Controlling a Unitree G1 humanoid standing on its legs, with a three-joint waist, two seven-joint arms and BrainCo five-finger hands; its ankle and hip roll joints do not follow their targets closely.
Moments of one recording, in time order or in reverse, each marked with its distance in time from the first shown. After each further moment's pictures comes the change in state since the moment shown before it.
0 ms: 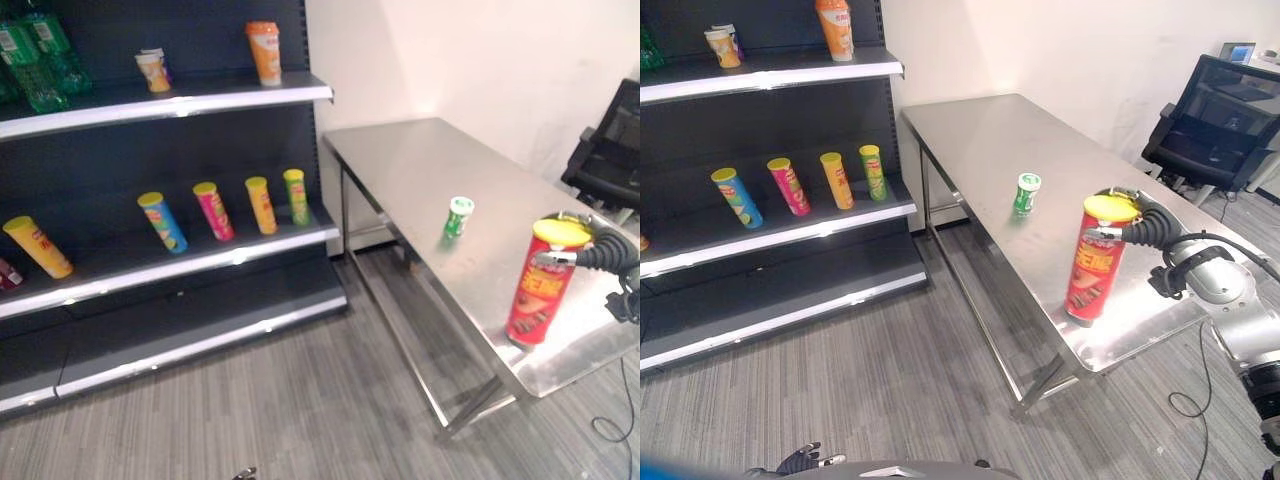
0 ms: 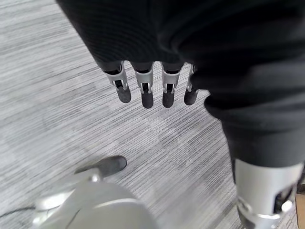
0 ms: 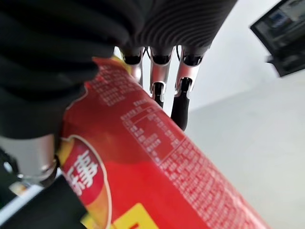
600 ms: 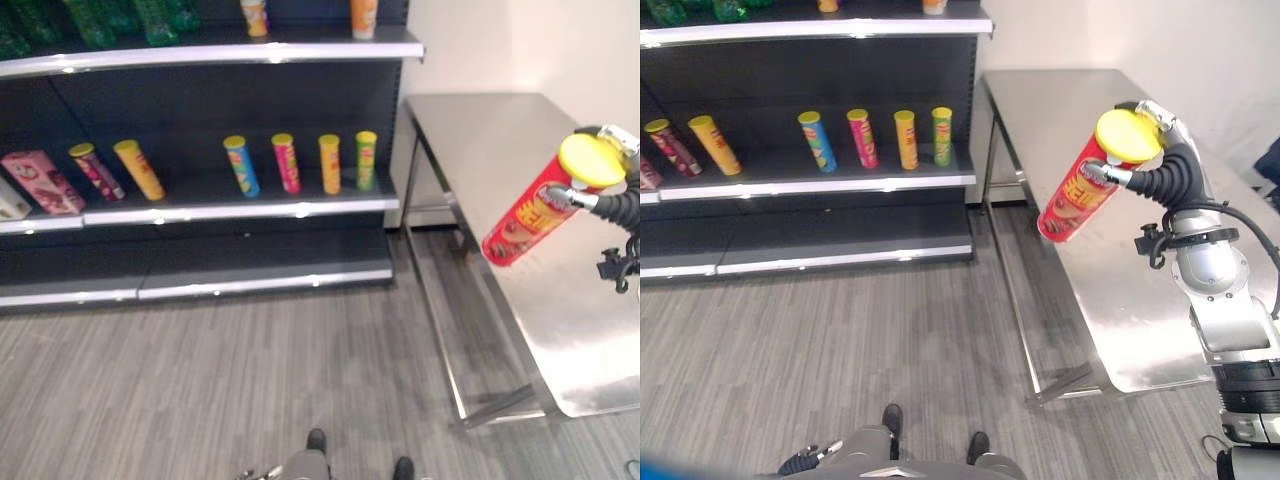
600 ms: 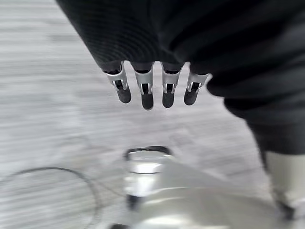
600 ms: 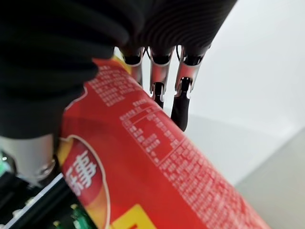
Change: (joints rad) left arm -0.049 -0.062 0.062 0.153 -0.042 0.009 0.049; right arm -0.126 0.120 -0.137 -0.166 -0.148 -0.087 -0.269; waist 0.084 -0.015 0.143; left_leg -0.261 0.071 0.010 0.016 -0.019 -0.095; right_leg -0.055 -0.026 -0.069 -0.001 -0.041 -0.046
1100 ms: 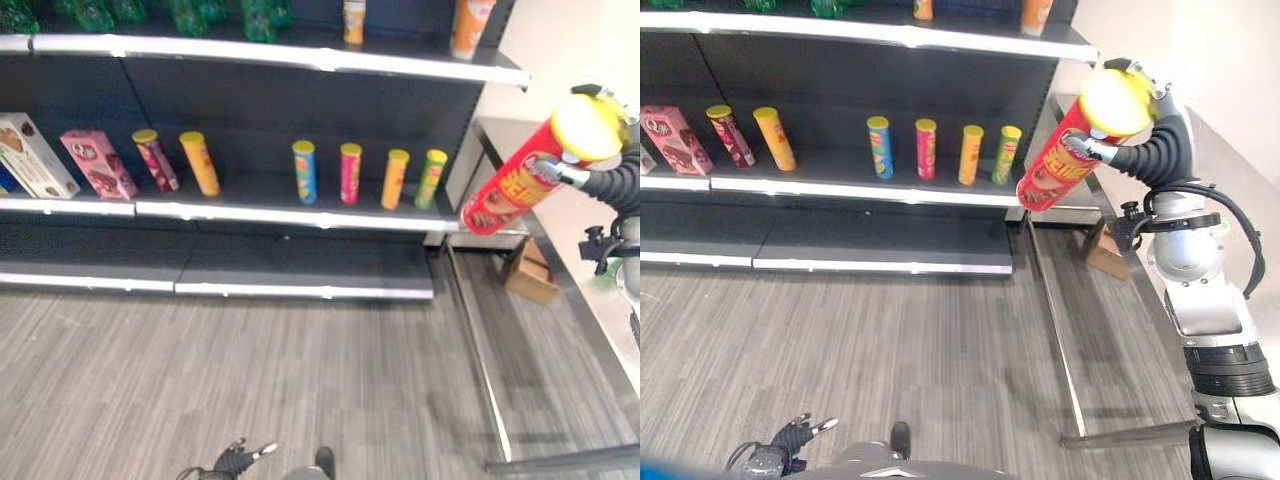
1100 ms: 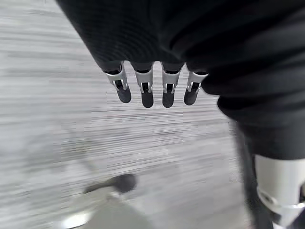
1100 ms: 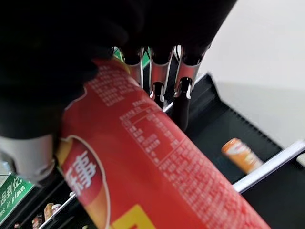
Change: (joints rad) left arm -0.018 0.082 -0.063 -0.175 0.017 -0.010 0.021; right arm -0.033 0.079 0.069 -0.086 -0.070 0.002 -0.018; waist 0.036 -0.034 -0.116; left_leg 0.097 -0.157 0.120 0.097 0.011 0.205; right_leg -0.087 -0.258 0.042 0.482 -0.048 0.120
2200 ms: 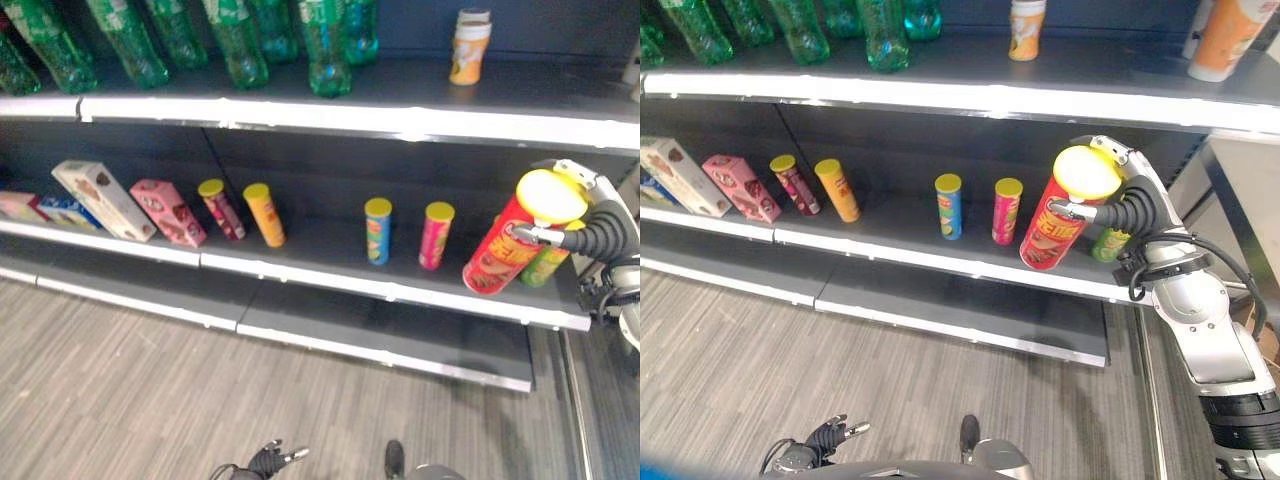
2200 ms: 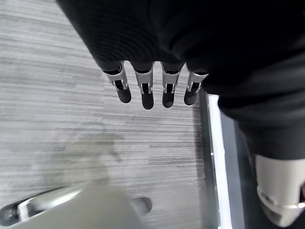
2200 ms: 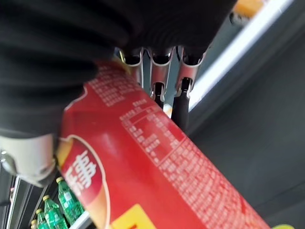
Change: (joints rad) left arm -0.021 -0.111 0.059 0.059 0.107 0.004 -0.052; right arm 0.256 -0.028 -0.066 -0.130 -0.020 0.019 0.141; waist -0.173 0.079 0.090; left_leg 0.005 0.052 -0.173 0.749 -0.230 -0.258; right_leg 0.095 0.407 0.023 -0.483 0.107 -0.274
